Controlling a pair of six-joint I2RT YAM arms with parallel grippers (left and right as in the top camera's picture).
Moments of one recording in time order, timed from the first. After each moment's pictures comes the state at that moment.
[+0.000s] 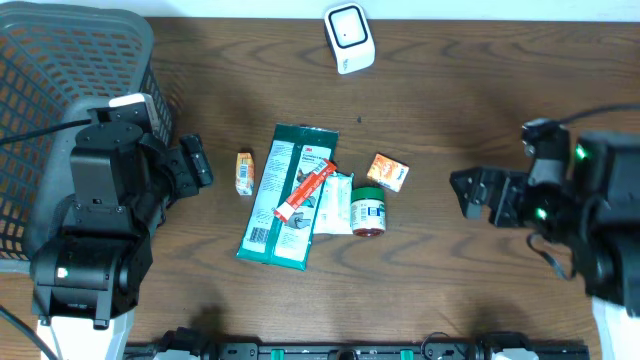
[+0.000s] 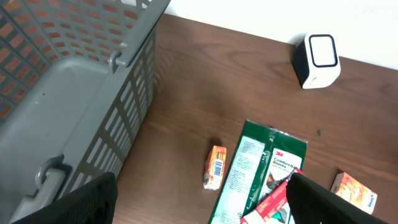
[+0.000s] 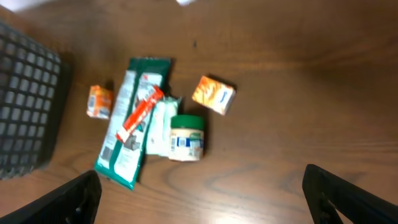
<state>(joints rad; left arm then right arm) -0.10 0.99 1.30 -0.97 -0.11 -0.28 0.04 1.05 1.37 -1.23 -0.32 0.22</state>
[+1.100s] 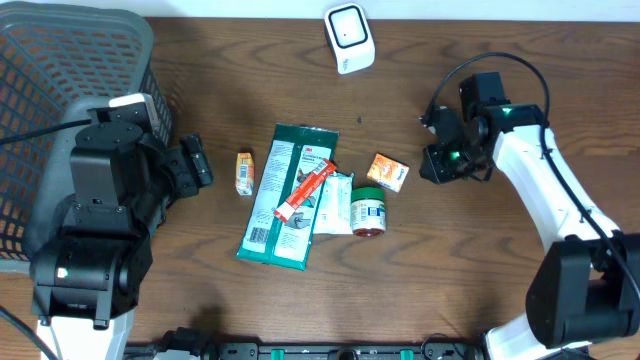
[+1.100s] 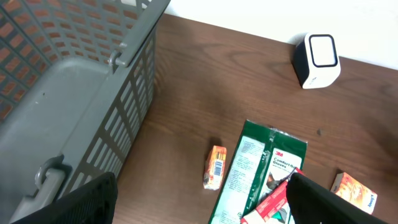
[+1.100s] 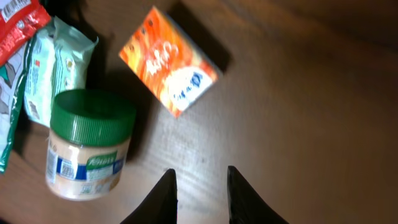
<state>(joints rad) -0.10 0.99 1.30 -0.97 -0.11 -0.28 0.12 1.74 1.31 -0.97 -0.29 -0.20</state>
